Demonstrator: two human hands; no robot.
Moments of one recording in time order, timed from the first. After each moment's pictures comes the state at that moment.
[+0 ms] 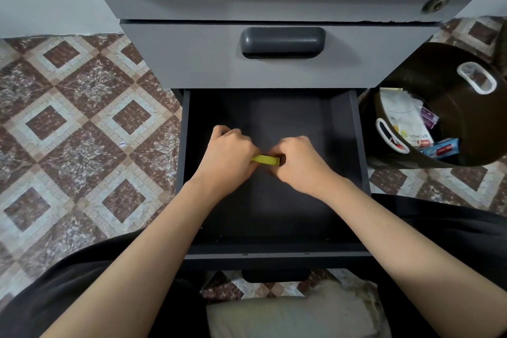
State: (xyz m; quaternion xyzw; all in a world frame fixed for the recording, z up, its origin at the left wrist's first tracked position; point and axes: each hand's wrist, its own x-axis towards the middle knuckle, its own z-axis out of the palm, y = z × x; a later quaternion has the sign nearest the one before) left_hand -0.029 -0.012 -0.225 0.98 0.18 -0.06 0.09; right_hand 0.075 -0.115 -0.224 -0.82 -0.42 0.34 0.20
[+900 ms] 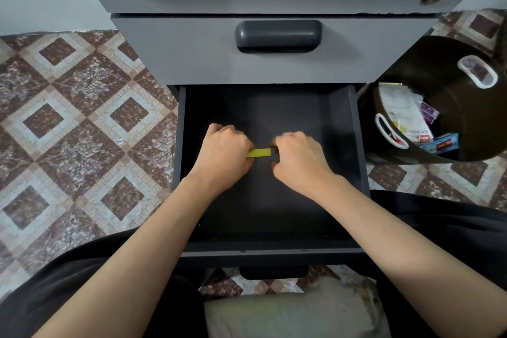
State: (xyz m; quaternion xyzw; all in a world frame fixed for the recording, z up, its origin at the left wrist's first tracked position) left_hand -0.025 -0.012 -0.224 0.97 0.22 -0.10 0.08; right_hand 0.071 -0.113 -0.217 -0.85 -0.47 0.21 0.06
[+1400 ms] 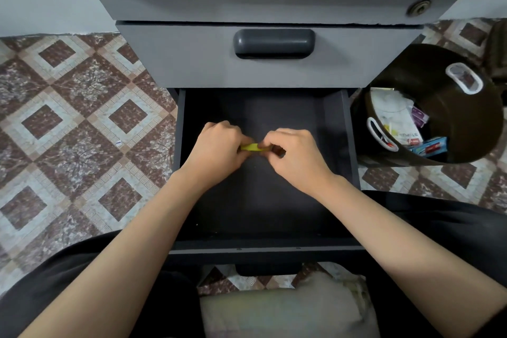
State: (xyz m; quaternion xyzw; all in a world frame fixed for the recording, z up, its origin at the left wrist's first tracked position) left_hand -0.030 -0.002 -0.218 0.96 0.20 -0.02 0.19; right_hand 0.079 -0.123 -0.230 -0.77 -0.54 0.14 0.31
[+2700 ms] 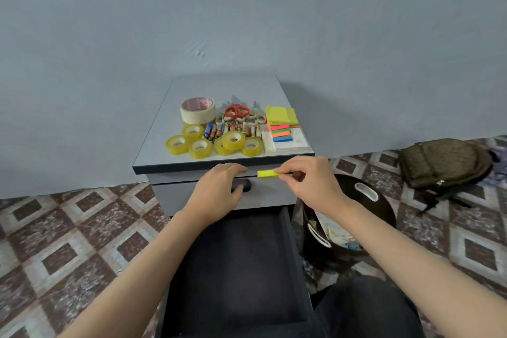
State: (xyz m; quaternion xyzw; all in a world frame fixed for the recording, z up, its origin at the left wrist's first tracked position) left_hand 0.006 -0.058 -0.015 0.96 0.19 0.15 0.16; right_hand 0.145 -0.205 -0.014 -0.75 -0.52 -0.05 0.41
